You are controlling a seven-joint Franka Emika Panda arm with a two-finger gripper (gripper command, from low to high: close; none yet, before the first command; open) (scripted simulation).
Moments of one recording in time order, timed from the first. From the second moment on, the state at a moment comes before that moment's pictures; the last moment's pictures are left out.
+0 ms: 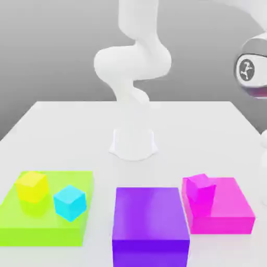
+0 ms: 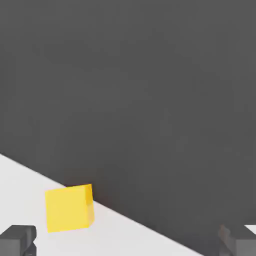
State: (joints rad) arm 0.33 0.39 0.15 -1.95 -0.07 2.45 0.82
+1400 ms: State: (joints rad) arm 0.29 -0.21 0.21 -2.66 0.08 2.44 -0.24
